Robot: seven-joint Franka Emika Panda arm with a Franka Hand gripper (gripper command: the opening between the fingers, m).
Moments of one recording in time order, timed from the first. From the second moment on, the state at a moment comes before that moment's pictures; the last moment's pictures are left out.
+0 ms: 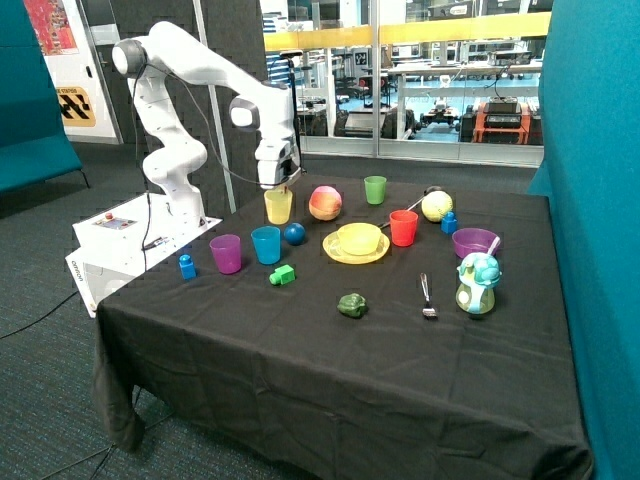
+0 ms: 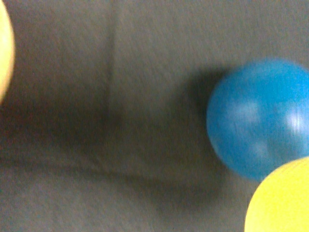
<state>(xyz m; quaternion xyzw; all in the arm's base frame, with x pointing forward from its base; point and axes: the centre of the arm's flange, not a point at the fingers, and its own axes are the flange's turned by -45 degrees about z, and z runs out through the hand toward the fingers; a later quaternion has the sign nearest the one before) 0.466 -0.057 0.414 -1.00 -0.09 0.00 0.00</state>
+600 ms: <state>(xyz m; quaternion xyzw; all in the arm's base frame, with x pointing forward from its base) 0.537 -0.031 0.453 -0.99 -0.11 0.00 0.00</state>
